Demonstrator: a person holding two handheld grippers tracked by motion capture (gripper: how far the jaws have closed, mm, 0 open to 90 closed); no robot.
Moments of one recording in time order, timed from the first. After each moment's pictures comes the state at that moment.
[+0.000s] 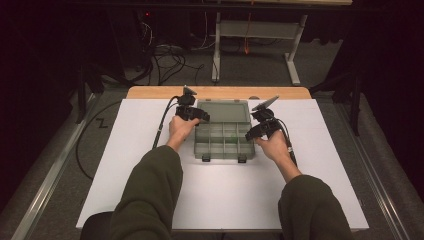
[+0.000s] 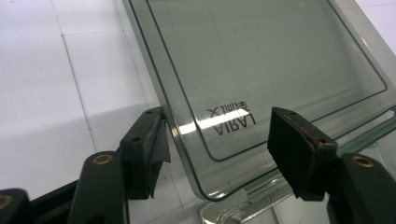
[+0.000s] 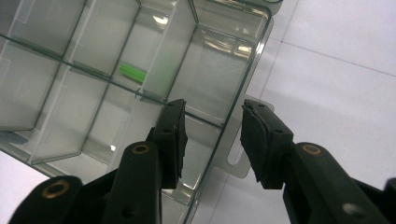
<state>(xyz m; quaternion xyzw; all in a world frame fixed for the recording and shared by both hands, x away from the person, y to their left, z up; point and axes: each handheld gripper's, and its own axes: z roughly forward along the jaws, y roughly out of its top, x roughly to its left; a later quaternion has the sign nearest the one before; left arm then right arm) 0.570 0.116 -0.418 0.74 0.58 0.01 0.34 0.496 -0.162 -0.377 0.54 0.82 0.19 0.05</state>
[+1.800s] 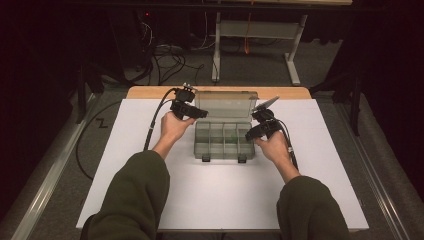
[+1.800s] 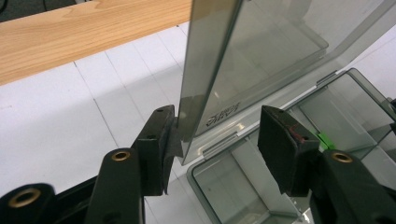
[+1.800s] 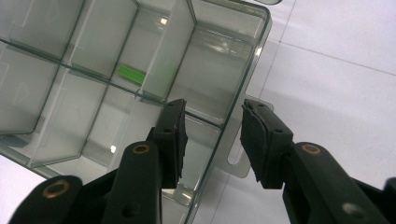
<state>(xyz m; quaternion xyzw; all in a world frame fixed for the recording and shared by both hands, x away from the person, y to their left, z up) 0.524 0.117 -0.361 0.79 0.47 0.12 0.36 0.494 -0.162 -0.377 0.54 0.82 0.19 0.05</state>
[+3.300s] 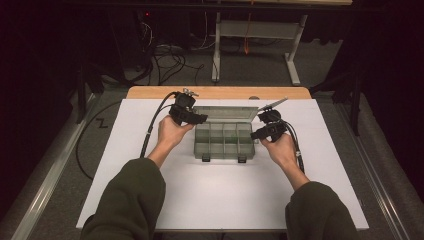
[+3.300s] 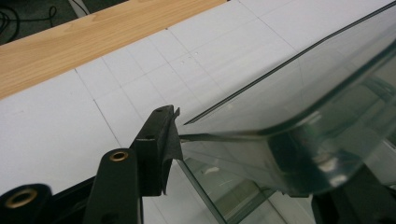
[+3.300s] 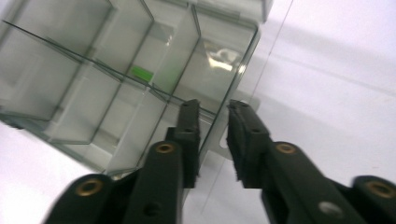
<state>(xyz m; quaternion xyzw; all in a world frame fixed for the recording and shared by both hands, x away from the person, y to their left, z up) 0.497 0.115 -0.354 0.81 0.44 0.15 0.37 0.477 -0.177 -0.364 0.52 0.82 0.24 0.08</state>
